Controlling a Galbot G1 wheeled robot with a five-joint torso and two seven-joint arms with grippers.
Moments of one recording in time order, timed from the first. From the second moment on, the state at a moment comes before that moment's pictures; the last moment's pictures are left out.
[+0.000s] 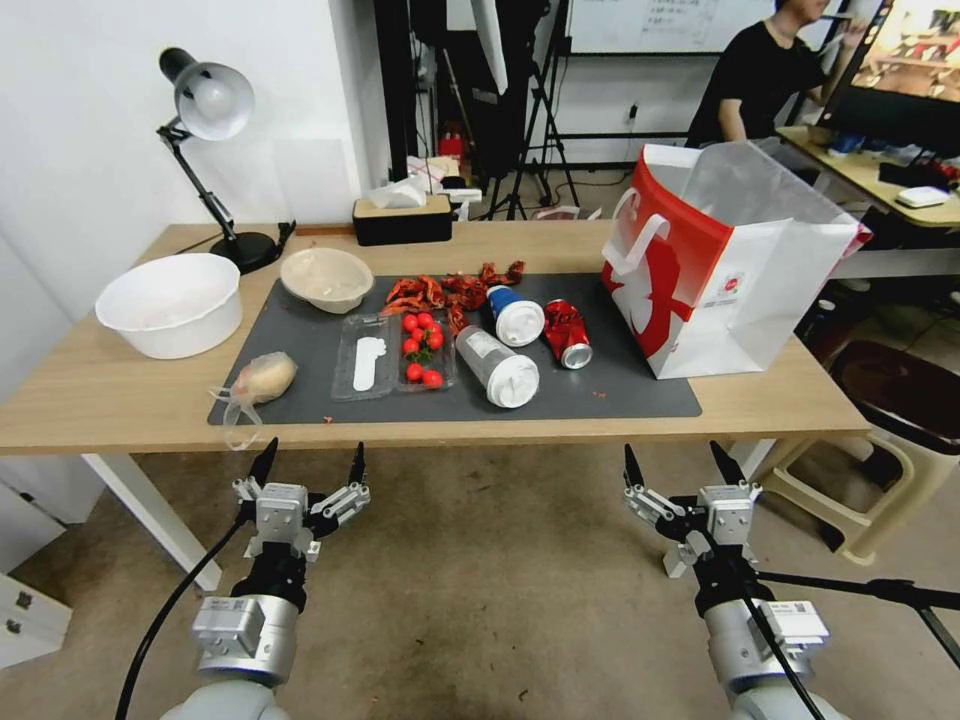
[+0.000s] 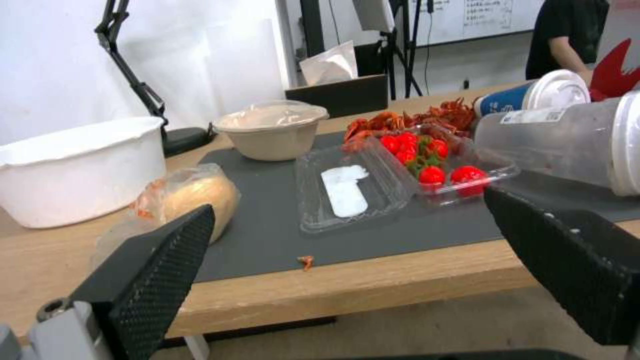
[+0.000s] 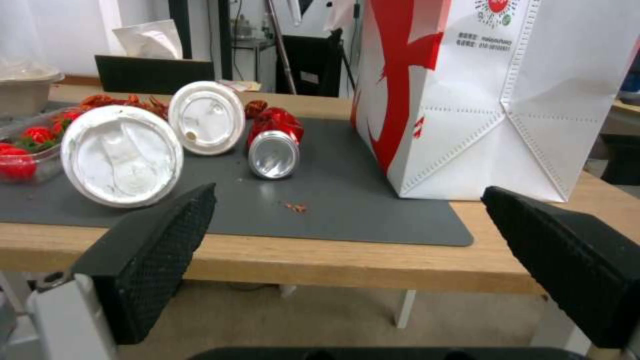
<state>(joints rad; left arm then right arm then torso) 1.80 -1.50 -0.55 -2.30 0.00 0.00 0.00 -1.80 1.50 0.55 2.30 0.00 0.00 0.00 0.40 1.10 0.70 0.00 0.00</state>
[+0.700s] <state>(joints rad) 1.73 -1.50 -0.41 -2.37 -0.19 0.12 -0.07 -1.79 1.53 0.62 2.36 0.10 -0.10 -0.22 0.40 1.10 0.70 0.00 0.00</state>
